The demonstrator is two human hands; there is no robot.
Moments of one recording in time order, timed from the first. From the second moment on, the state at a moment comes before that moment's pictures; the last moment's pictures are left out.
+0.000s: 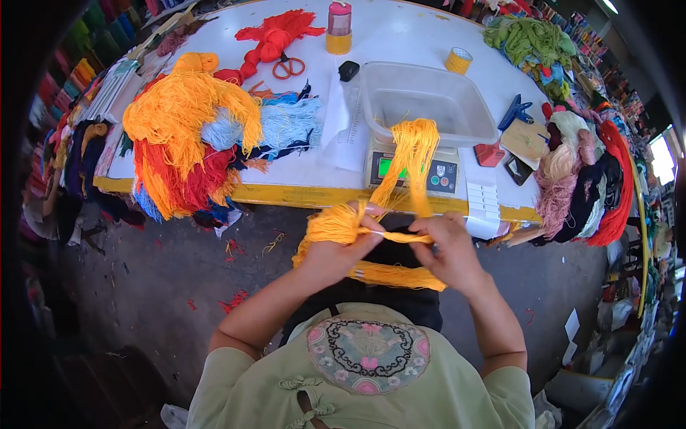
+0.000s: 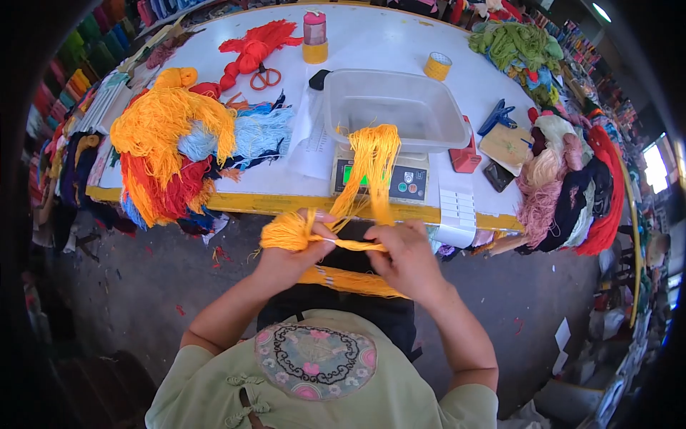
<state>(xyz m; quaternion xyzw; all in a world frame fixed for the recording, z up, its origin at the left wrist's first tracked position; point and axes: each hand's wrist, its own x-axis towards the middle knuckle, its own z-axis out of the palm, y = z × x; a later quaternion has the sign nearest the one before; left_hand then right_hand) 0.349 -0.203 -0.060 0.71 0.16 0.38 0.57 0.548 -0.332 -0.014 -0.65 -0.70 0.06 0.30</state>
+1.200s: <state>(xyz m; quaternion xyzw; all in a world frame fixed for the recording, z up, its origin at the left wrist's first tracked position) 0.284 -0.161 0.015 0.75 0.03 0.25 0.61 0.444 -0.272 0.013 -0.48 -0.60 0.37 0.52</state>
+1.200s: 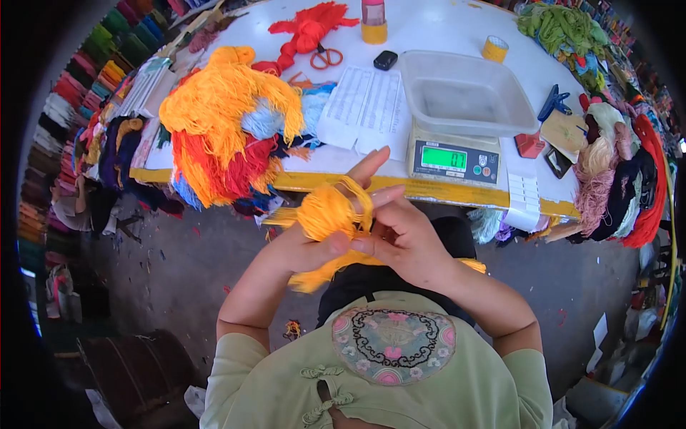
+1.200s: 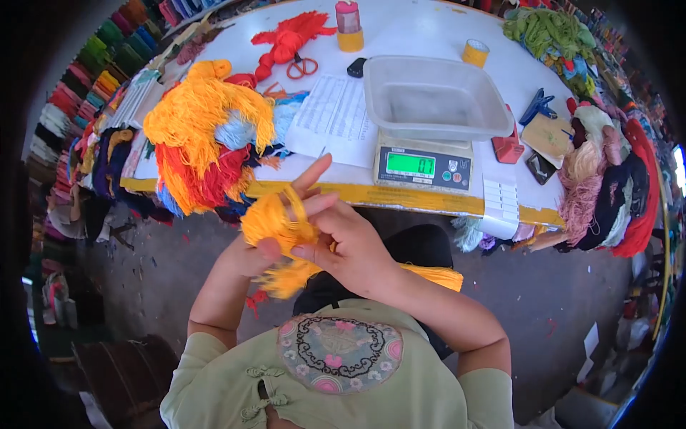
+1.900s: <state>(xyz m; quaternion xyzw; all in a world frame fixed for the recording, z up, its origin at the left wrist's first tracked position) 0.306 -0.185 -0.006 0.47 0.16 0.24 0.83 0.487 -0.284 0.003 -0.43 -0.40 0.64 0.50</state>
